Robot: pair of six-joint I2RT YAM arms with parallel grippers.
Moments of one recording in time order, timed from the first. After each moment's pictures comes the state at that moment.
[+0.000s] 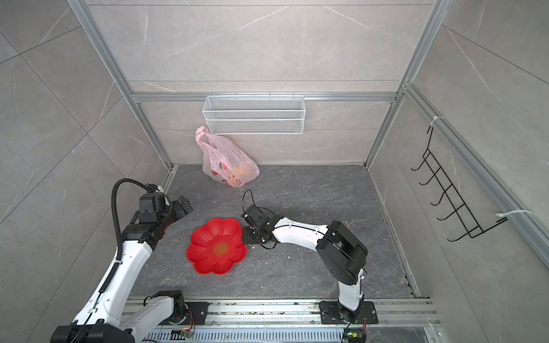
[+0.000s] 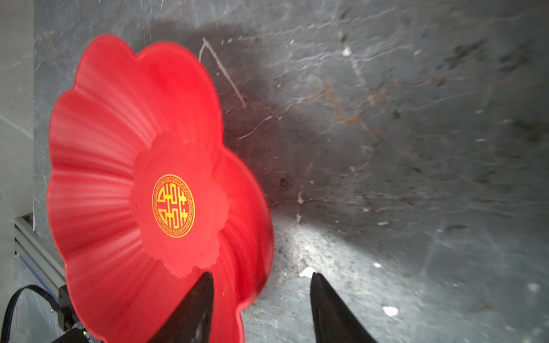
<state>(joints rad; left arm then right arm) 0.00 1.01 0.89 -0.54 -0.12 -0.45 0.93 1.87 1.26 -0.38 -0.11 0.75</state>
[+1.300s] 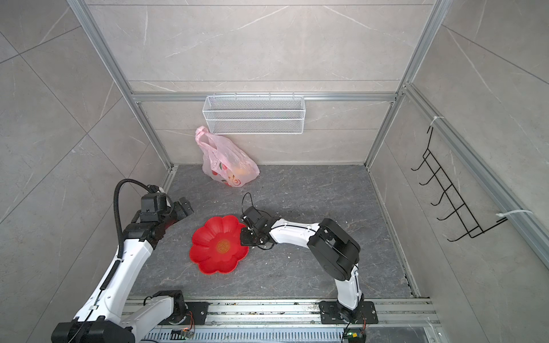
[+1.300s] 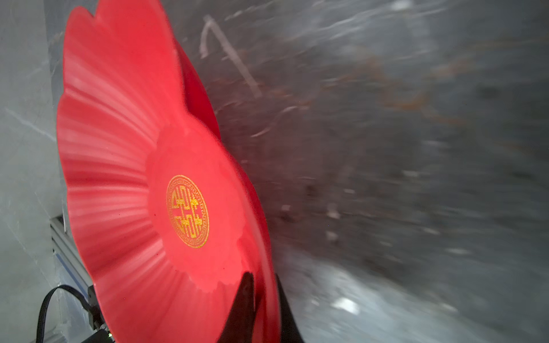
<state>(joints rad) 0.00 1.02 0.89 -0.57 -0.12 -0.45 0.88 1.89 1.20 -0.29 -0.18 0.82</state>
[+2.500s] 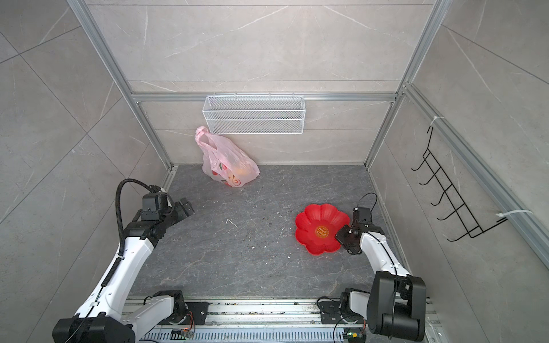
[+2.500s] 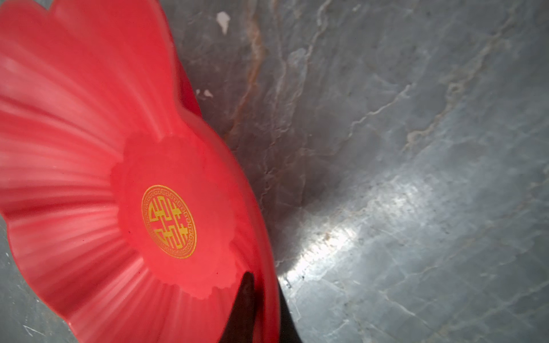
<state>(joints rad) 0.00 1.05 0.90 -0.59 -0.10 -0.45 -0.20 1.25 0.67 -0.65 -0.17 0.63</state>
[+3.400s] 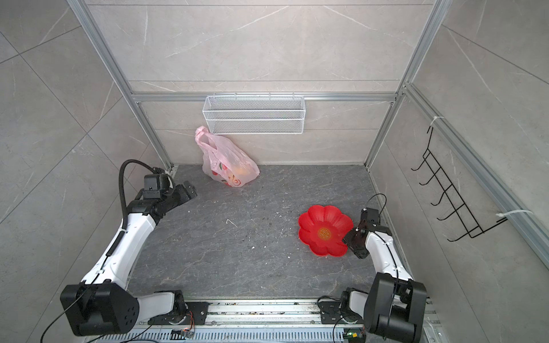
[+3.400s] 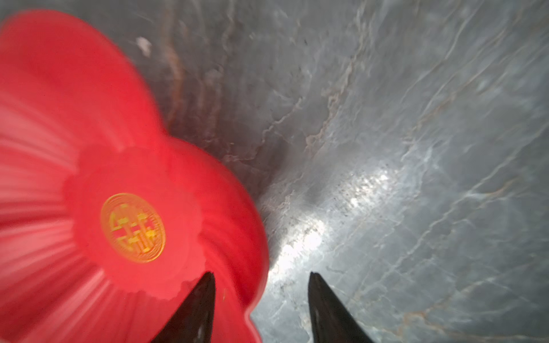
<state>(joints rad) 0.00 1.33 1.21 -0.59 0.01 -0.44 -0.28 1.18 0.73 -0.82 -0.08 0.54</state>
